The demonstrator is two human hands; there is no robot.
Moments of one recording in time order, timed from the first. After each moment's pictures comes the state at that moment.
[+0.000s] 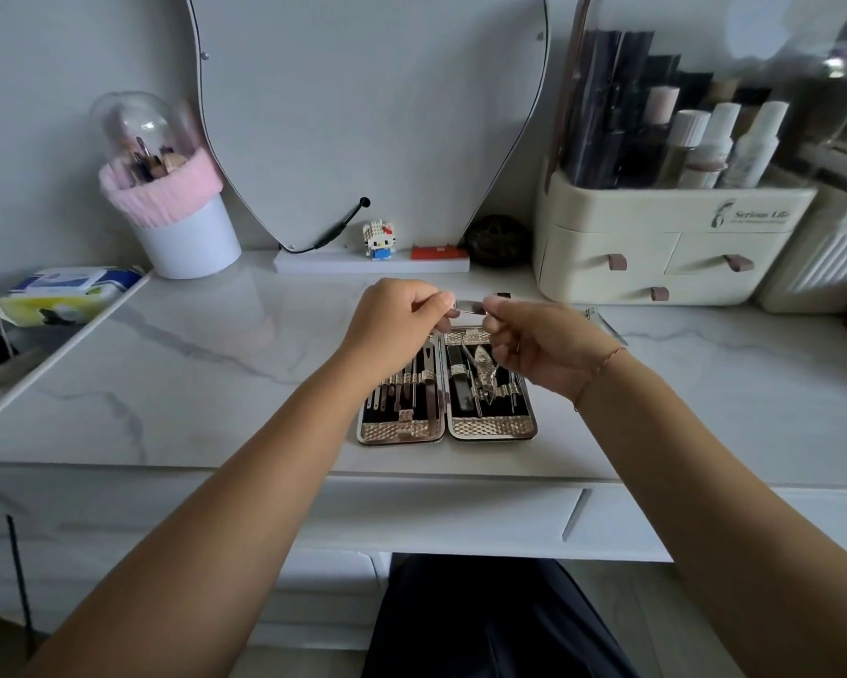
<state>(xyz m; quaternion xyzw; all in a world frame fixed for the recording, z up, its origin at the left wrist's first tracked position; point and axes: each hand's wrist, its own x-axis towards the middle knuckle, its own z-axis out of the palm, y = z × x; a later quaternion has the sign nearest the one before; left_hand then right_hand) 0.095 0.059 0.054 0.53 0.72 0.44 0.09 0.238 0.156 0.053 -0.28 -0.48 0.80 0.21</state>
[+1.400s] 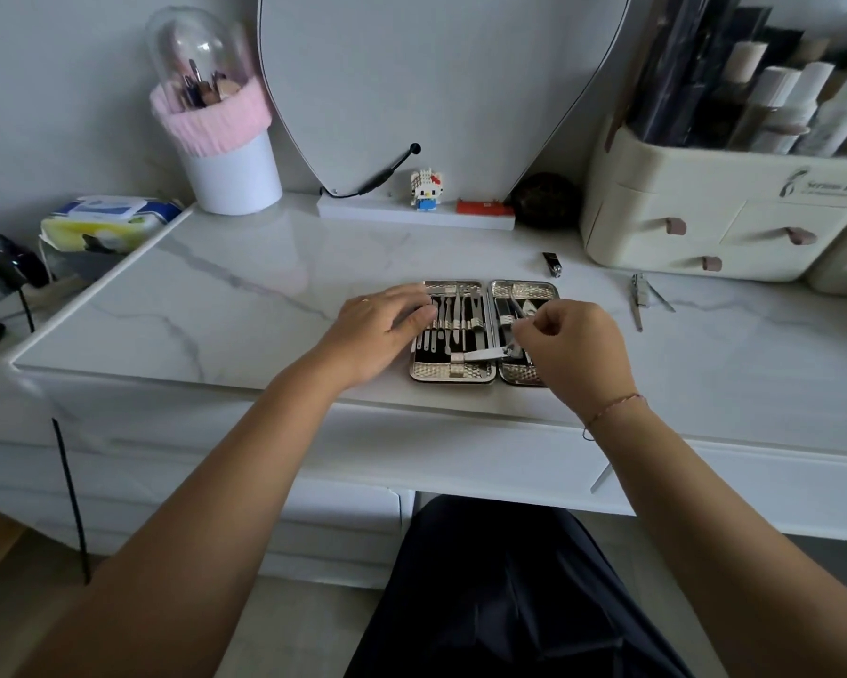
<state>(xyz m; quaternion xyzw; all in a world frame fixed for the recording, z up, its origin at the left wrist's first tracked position) 0.040 -0.005 -0.008 0.58 0.75 0.31 0.09 0.240 0.084 0.022 -0.42 -0.82 0.25 0.31</state>
